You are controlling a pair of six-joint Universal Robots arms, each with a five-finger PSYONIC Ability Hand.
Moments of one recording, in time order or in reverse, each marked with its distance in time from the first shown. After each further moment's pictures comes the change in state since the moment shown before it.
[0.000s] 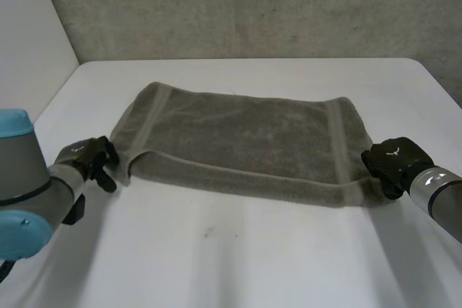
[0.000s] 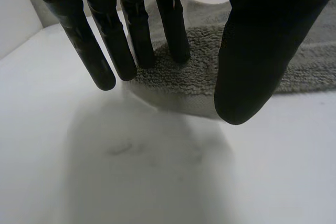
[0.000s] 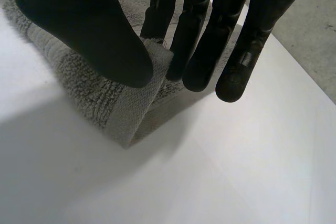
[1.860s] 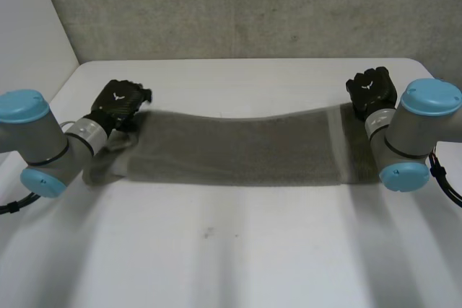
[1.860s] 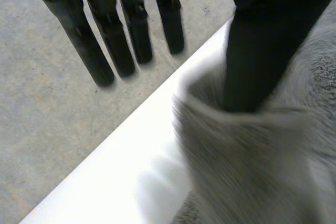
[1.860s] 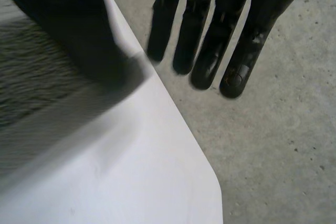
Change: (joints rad) left arm 0.051 -0.370 0.475 0.270 0.497 0.445; right arm 0.157 0.524 -0.694 -0.303 0.247 -0.061; left_hand 0.015 0.055 0.060 0.056 0.079; right_hand -0.406 -0.428 -0.423 -0.403 -0.377
